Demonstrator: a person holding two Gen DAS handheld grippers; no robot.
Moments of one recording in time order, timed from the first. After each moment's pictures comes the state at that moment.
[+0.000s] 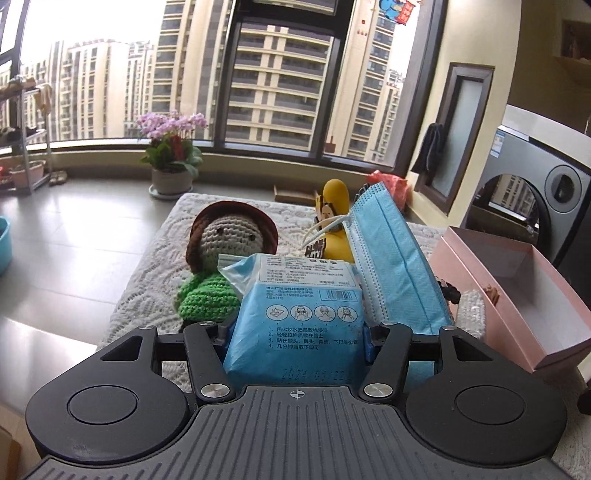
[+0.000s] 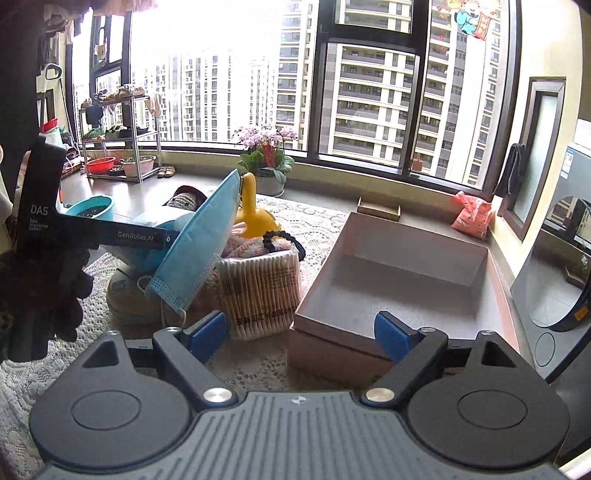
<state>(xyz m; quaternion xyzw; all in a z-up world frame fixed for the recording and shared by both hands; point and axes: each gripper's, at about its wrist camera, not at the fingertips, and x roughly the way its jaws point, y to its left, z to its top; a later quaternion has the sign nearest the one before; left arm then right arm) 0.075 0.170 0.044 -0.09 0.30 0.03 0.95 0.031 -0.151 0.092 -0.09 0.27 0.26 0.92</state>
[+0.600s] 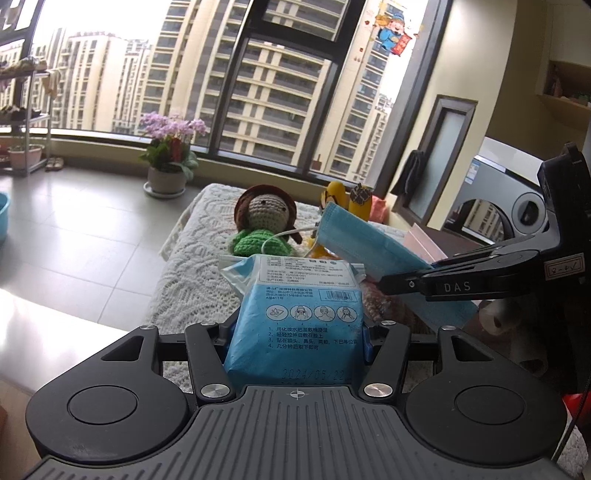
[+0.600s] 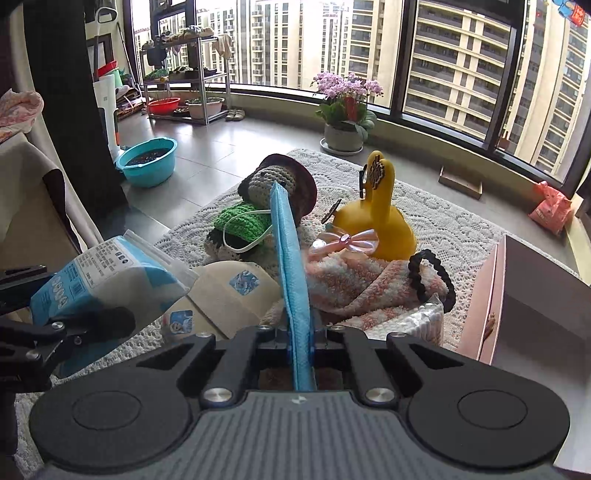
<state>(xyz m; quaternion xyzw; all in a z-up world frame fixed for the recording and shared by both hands) -0.046 0.200 0.057 -0.14 0.25 -0.01 0.96 0.082 -0.027 0.079 -0.14 0.36 0.36 0.85</state>
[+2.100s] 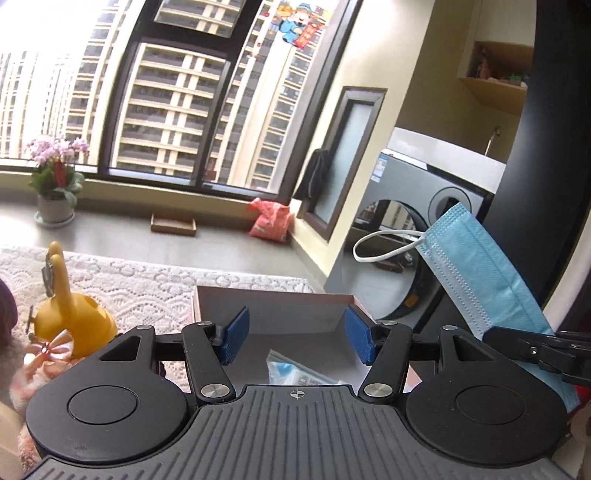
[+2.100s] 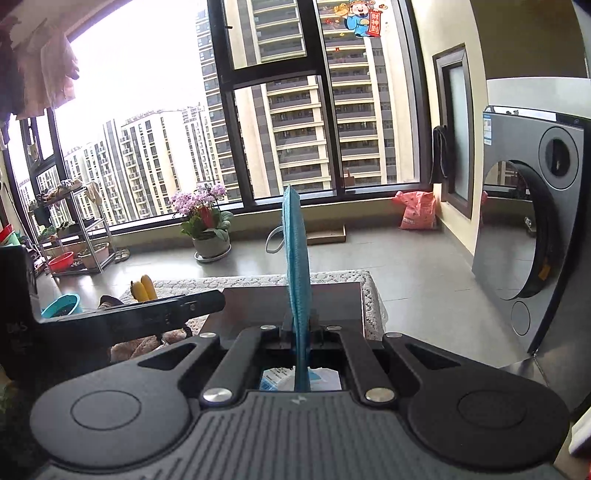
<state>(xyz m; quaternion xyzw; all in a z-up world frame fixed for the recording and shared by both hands) 0.124 -0.018 0.090 -0.10 0.23 -0.14 0.96 0.097 -0.288 0.138 0.04 0.26 0.17 0.95</state>
